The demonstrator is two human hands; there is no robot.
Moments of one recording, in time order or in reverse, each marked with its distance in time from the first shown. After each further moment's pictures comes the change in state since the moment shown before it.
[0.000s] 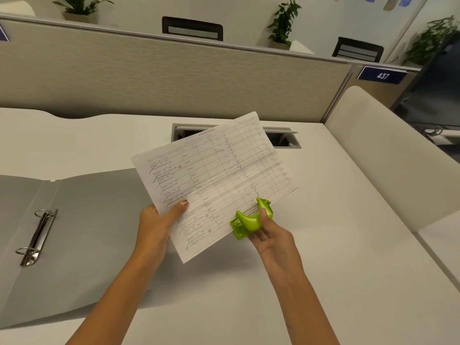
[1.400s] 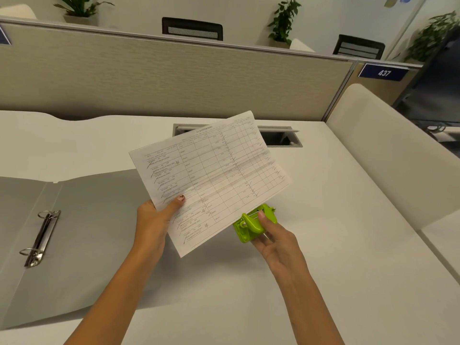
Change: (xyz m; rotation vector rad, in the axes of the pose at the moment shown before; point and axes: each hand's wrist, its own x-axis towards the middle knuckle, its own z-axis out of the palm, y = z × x) left_hand 0.005 0.008 -0.002 -0.010 0.040 -0.002; right_hand -0.001 -0.003 -0.004 -0.018 0.076 0.078
